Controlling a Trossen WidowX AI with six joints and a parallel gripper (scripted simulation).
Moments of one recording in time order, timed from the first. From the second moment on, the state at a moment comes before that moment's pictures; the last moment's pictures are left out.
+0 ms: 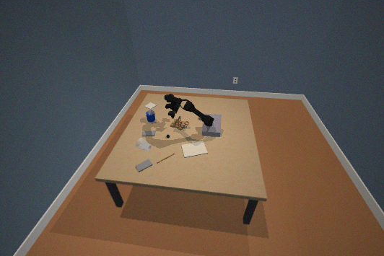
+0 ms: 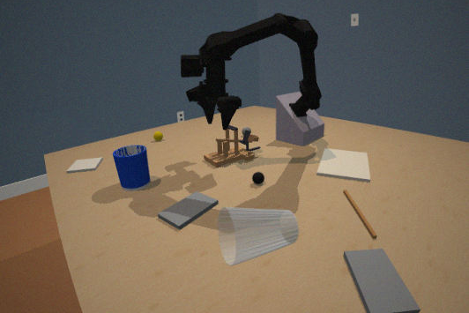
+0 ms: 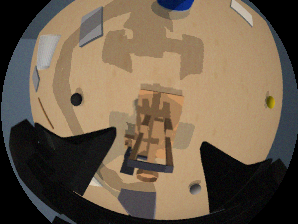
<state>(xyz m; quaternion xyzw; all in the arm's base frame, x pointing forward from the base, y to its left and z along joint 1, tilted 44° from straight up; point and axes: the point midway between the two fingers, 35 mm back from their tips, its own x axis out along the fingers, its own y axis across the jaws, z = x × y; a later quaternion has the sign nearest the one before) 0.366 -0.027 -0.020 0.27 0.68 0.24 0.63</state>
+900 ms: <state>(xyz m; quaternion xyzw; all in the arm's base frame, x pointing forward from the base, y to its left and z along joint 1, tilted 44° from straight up) 0.361 0.014 -0.056 0.27 0.68 0.25 0.63</state>
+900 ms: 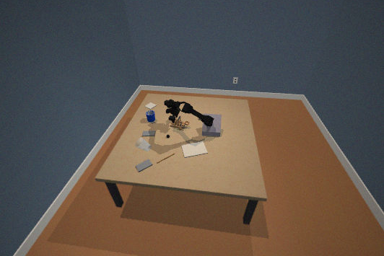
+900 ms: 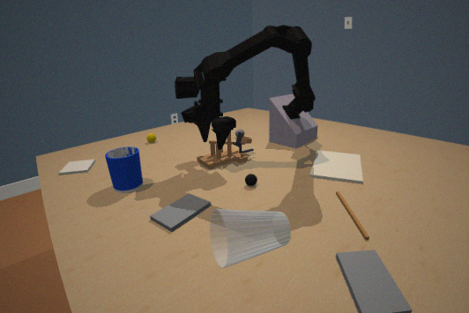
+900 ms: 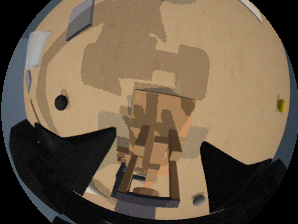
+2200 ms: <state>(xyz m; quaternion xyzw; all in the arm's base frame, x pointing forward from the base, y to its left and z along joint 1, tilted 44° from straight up) 0.355 0.028 -0.068 0.27 0.69 0.25 0.62</state>
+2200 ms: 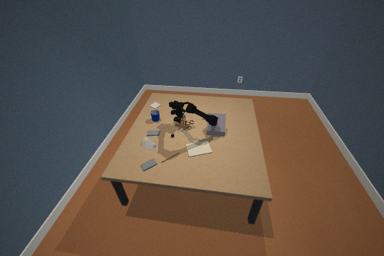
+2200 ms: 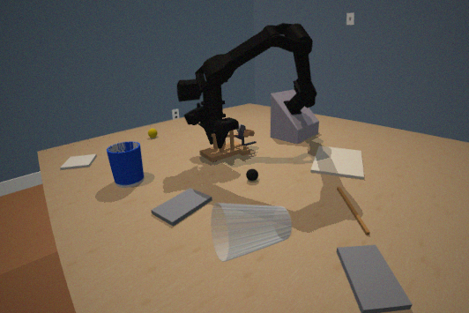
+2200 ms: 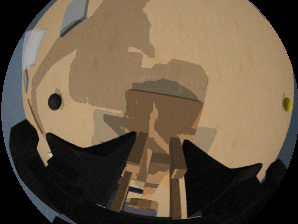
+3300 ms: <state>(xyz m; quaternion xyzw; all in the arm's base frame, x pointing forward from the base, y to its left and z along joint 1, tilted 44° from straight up) 0.360 0.024 -0.066 0.27 0.69 0.25 0.63</state>
